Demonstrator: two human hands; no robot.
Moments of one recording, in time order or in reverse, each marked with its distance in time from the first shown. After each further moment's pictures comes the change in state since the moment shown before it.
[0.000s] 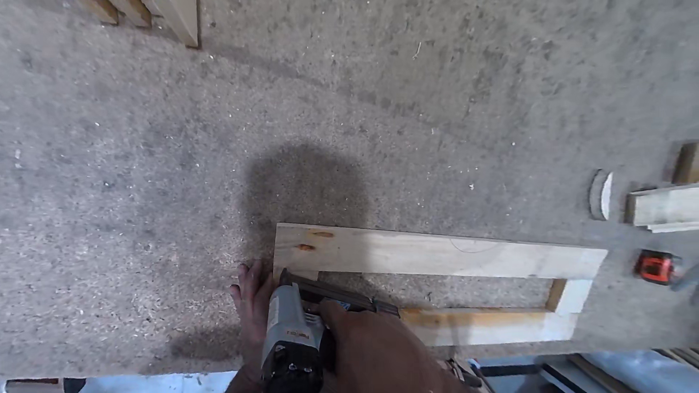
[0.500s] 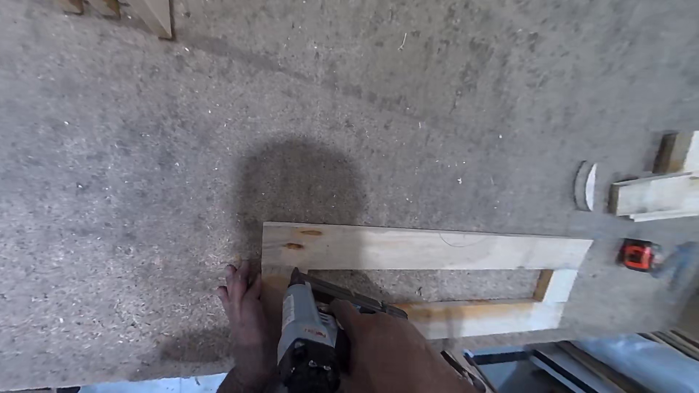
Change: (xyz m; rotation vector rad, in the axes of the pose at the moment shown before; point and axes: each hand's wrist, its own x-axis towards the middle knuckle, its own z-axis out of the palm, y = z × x) left_hand -0.026 -0.052 0.032 0.067 0.158 0.241; right_hand -0.012 0.023 0.003 0.067 -0.032 0.120
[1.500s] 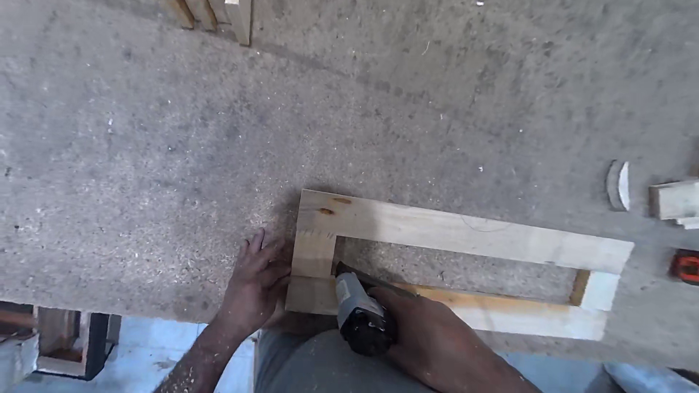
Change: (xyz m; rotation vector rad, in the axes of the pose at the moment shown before) left_hand 0.000 -0.061 -0.068 -0.022 -0.354 0.267; right_hand -0.008 0.048 0.069 -0.065 0.270 -0.153
